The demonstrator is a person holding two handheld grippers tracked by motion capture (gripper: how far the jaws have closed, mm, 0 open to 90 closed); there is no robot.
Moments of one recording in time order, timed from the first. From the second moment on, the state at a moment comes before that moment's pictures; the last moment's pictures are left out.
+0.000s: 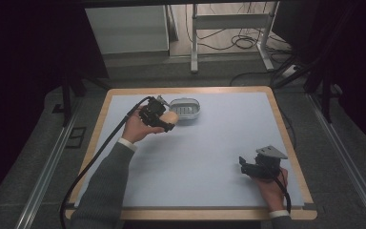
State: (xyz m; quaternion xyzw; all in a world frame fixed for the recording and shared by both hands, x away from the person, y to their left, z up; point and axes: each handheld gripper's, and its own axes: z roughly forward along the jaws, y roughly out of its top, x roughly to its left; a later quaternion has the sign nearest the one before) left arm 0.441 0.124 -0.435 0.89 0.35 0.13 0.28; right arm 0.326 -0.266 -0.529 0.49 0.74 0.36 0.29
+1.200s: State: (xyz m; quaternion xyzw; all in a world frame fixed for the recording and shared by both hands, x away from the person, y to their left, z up) left arm 0.491 0.104 -0.433 0.89 0.34 0.13 0.26; right arm 0.325 -0.266 -0.528 0.49 0.74 0.37 0.29
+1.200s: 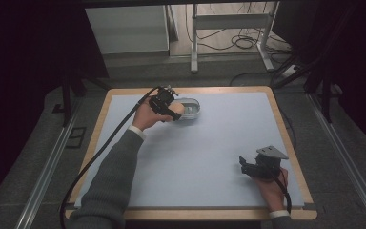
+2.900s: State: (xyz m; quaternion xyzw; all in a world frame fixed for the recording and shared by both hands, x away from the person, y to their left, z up) left arm 0.547 0.062 -0.458 0.91 0.33 0.09 0.24; right arm 0.325 -0.267 -0.528 0.49 0.73 0.37 0.29
